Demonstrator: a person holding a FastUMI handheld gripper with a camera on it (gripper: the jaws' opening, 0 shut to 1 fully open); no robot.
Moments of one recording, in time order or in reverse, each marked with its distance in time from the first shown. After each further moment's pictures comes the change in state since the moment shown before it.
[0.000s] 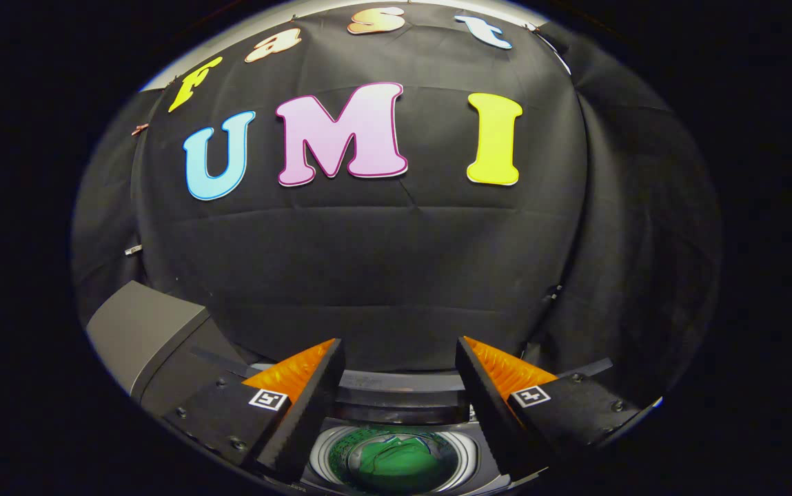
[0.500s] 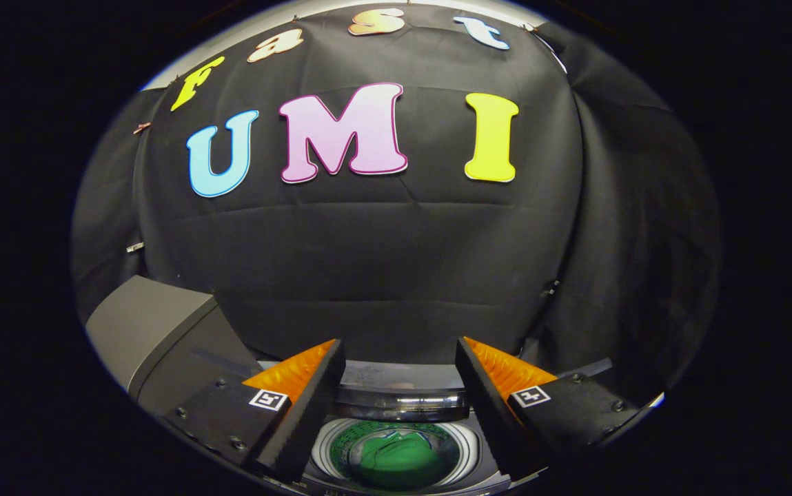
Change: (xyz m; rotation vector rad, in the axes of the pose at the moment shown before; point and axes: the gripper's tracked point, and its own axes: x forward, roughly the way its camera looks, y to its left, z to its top) arm -0.018 0.005 -0.016 0.001 0.000 -0.009
